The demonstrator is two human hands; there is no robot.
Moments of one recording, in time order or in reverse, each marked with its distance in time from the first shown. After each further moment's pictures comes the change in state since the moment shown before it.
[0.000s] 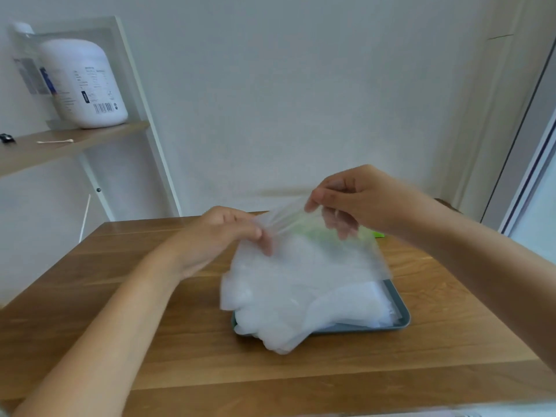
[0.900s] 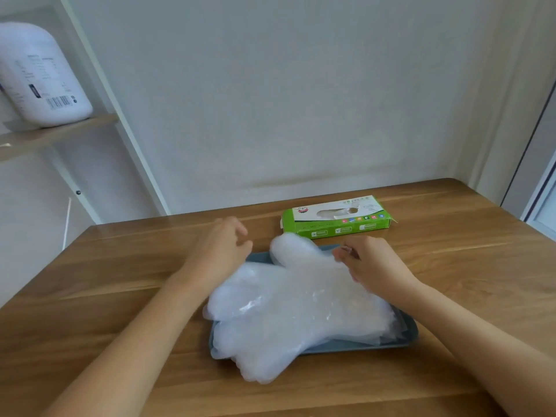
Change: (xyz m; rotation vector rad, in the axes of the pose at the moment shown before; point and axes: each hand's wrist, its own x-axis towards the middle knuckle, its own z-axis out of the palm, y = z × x) left_hand 0.079 -0.069 0.034 0.742 0.390 -0.231; right_hand 0.017 0.171 0.032 -0.415 0.137 0.190
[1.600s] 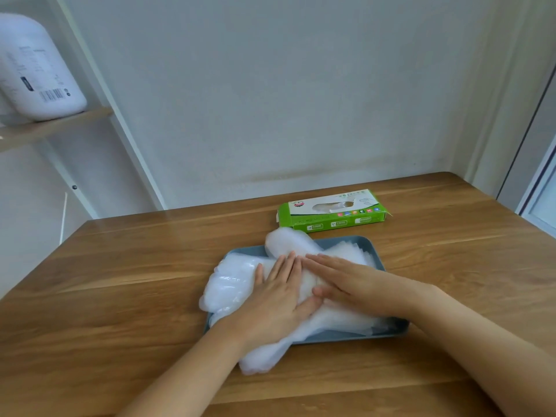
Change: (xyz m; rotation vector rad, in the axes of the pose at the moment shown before) left_hand -0.047 0.026 0.087 0.223 -0.490 0.320; right_hand -0.021 0.000 0.000 -0.198 -0.571 -0.341
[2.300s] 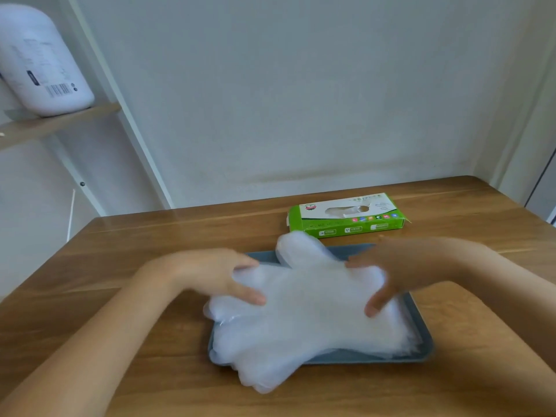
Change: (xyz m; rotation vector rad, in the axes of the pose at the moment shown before) left_hand -0.013 -0.079 -0.095 -0.060 -0.300 -0.092; right_hand 0.001 0.019 -0.060 -0.184 -0.219 0.220
